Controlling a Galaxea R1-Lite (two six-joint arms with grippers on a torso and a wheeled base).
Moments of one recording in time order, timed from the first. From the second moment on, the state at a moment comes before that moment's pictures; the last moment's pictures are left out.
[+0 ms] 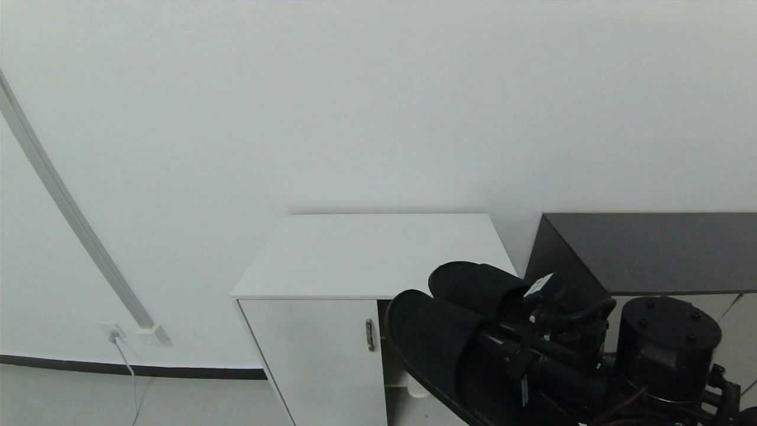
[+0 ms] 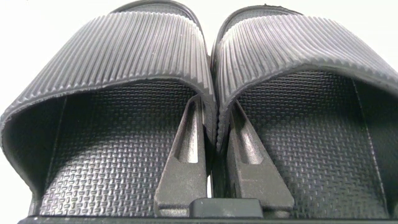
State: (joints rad) left arm 0.00 0.00 0.00 0.00 -0.02 0.01; right arm 0.78 1.74 -0.35 -1.22 -0.03 -0.05
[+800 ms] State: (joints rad) left arm 0.00 0.00 0.00 0.00 -0.02 0.01; right arm 0.78 1.74 -0.35 -1.23 -0.03 -0.06
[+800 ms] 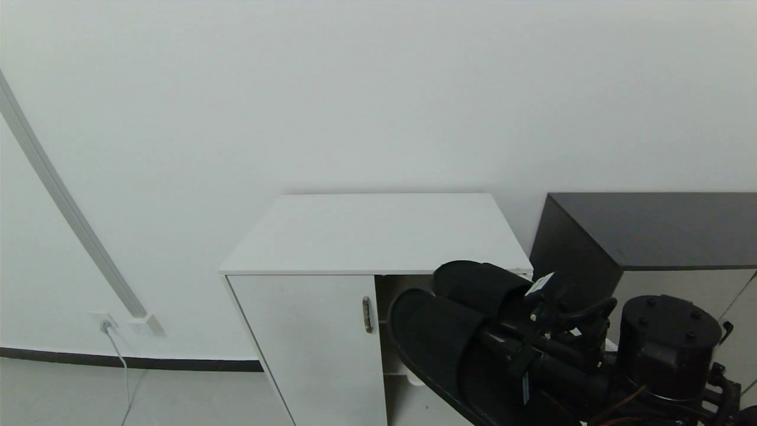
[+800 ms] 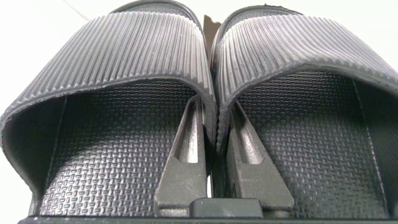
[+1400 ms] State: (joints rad) left arm 0.00 0.00 0.00 0.00 -0.02 0.01; right arm 0.78 1.74 -0.35 -1.23 -0.03 -0.06
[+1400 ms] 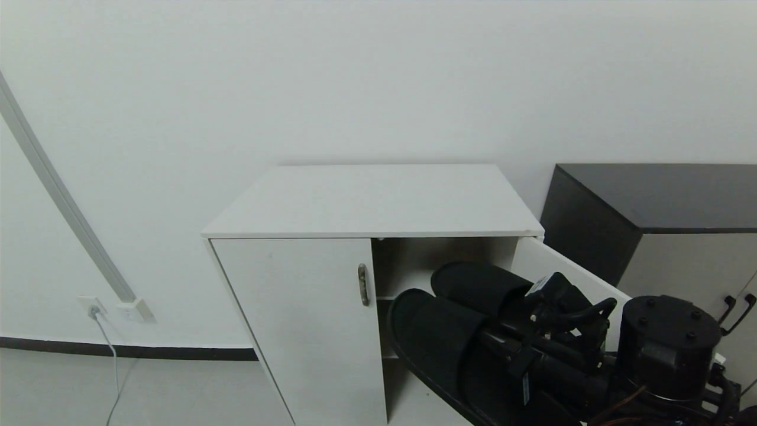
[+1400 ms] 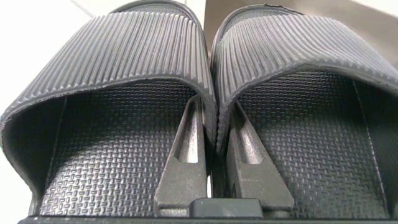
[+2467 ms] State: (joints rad) left arm 0.00 0.00 0.00 0.00 -0.02 0.01; right arm 0.78 1.74 -0.35 -1.22 -0.03 -0.06
